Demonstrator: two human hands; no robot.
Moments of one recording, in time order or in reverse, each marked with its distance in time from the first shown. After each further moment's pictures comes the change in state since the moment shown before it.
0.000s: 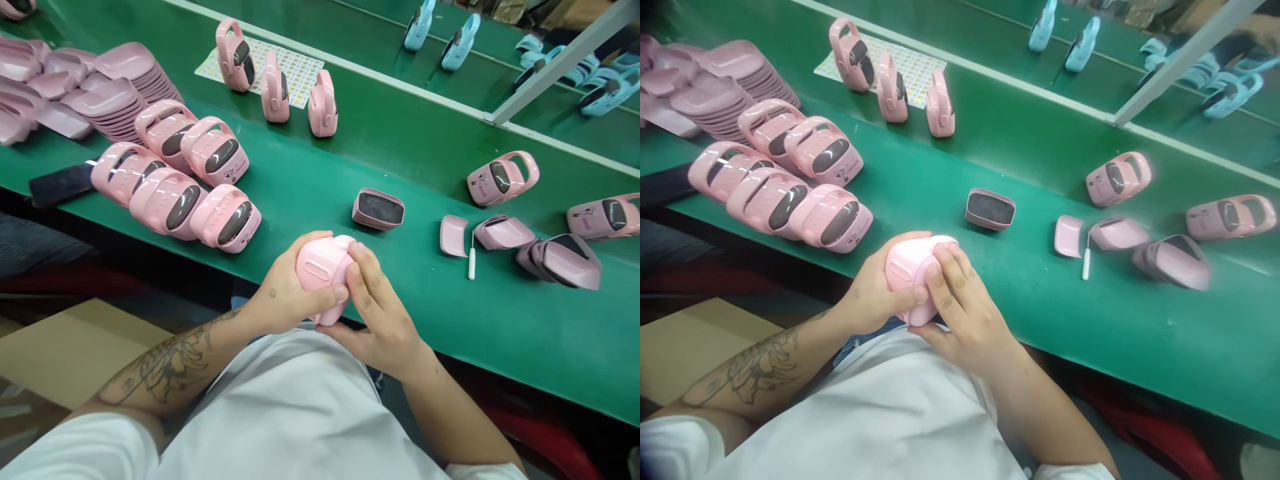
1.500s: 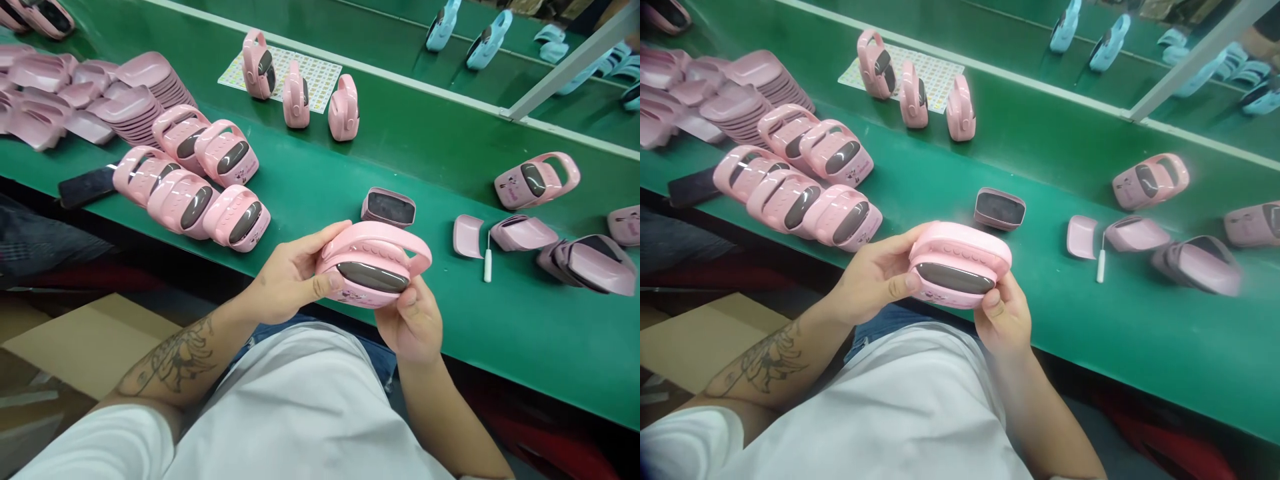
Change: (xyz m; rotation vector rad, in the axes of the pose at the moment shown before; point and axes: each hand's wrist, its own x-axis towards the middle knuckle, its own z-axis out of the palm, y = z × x) left_hand 0.005 0.013 -0.009 -0.135 -0.167 0.132; right_hand -0.015 0.005 0.015 0.811 0.337 0.607
